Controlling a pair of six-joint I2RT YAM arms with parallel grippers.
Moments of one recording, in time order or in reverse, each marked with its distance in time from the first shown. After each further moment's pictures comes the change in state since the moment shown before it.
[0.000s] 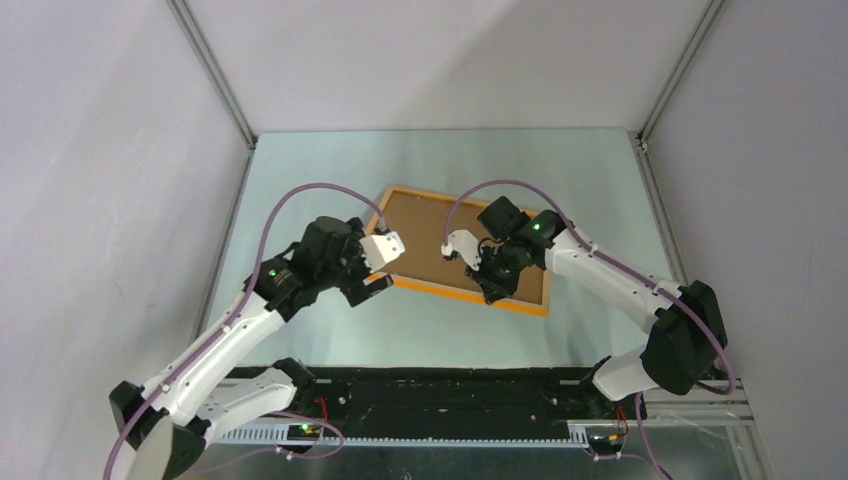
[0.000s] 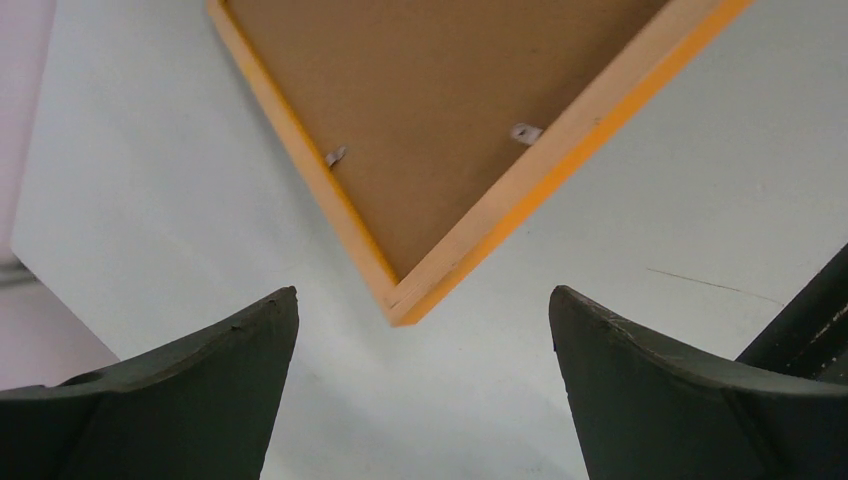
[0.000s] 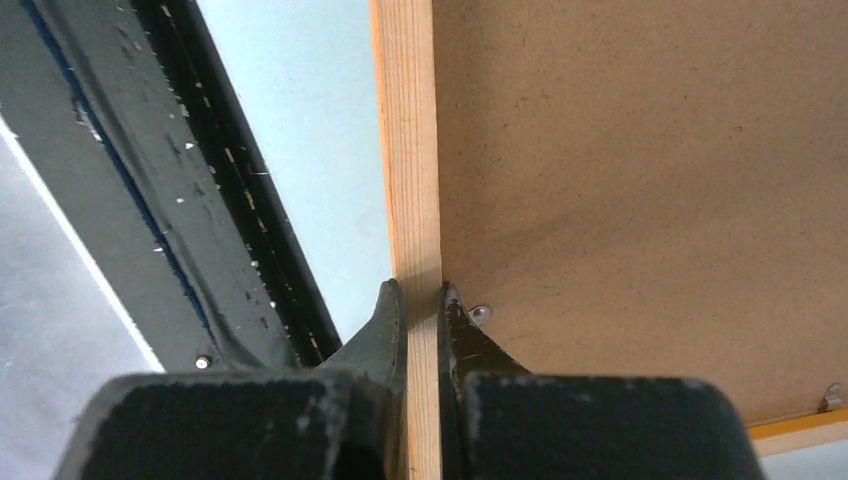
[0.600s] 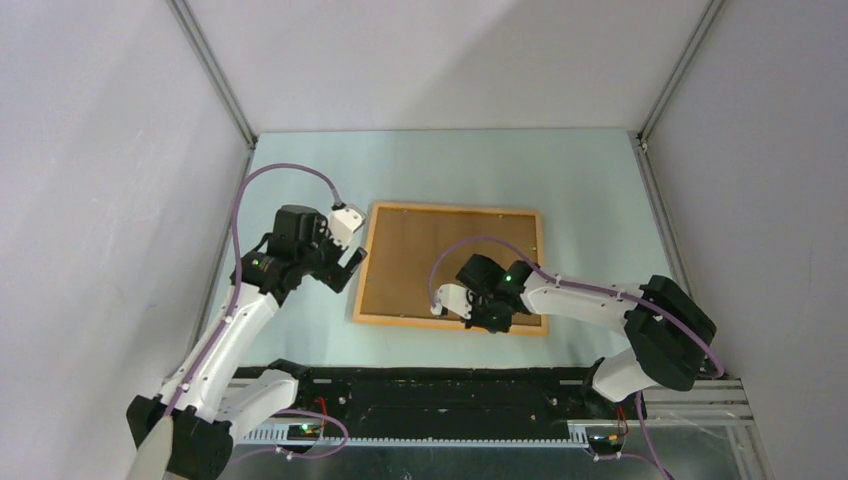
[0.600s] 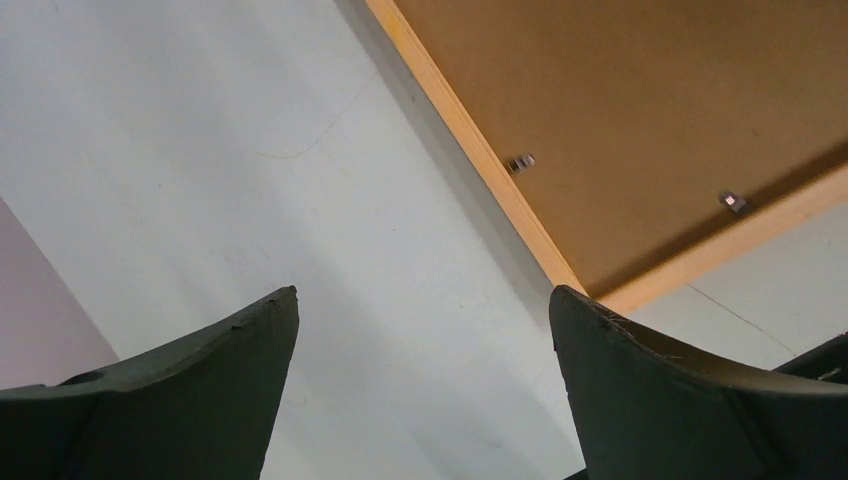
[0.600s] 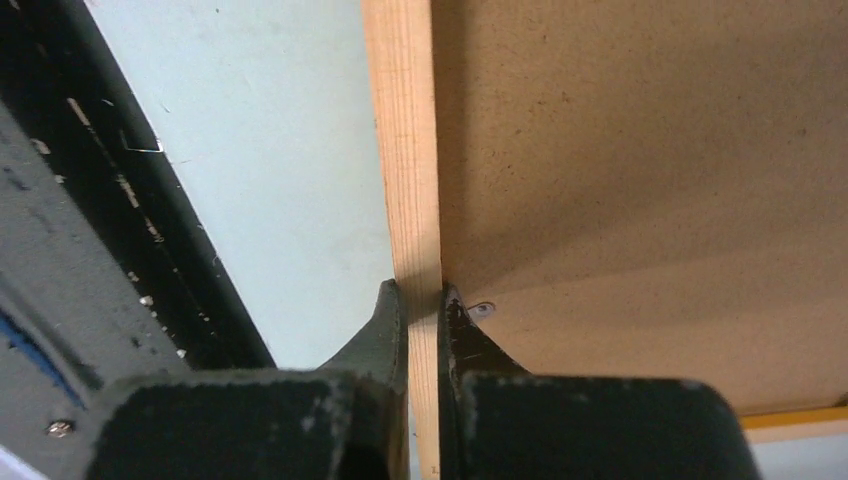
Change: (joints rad) left arm 0.308 0.060 -0.011 0.001 0.079 -0.136; right arm 0.221 0.038 -0.310 0.272 0.272 -0.012
